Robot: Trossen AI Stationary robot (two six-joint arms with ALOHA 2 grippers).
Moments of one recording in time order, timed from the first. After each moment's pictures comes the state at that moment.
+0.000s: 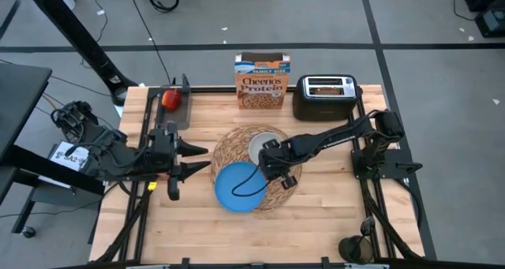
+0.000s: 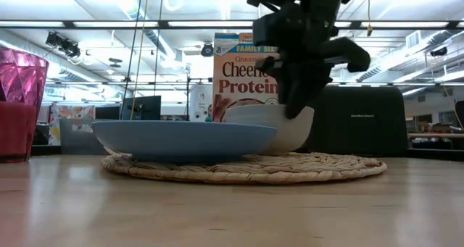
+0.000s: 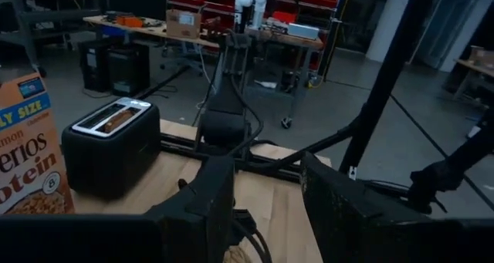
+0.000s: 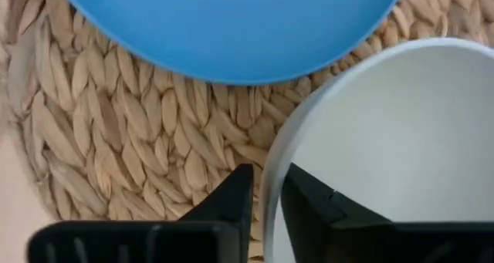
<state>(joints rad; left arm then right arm) -0.64 1.13 1.39 -0.39 -0.81 -0.32 0.13 1.80 1.28 -0.72 0.10 -0.34</state>
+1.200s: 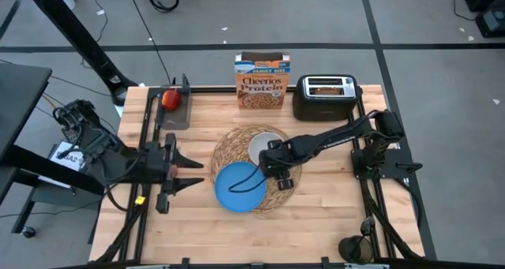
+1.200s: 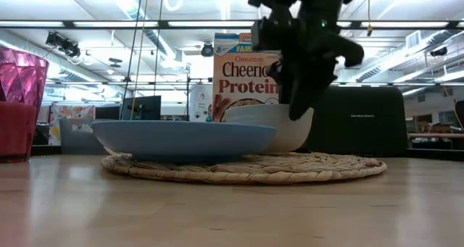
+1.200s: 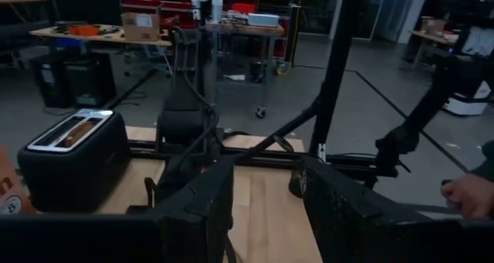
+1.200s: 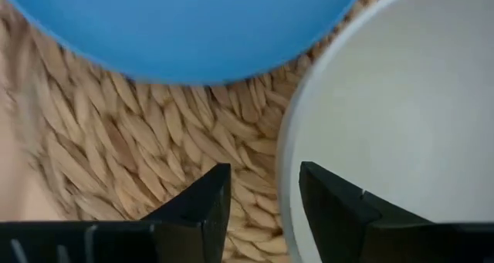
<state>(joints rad) -0.74 1.13 1.39 -0.39 -0.77 -0.22 0.13 1.80 1.26 -0.72 0.08 -0.12</state>
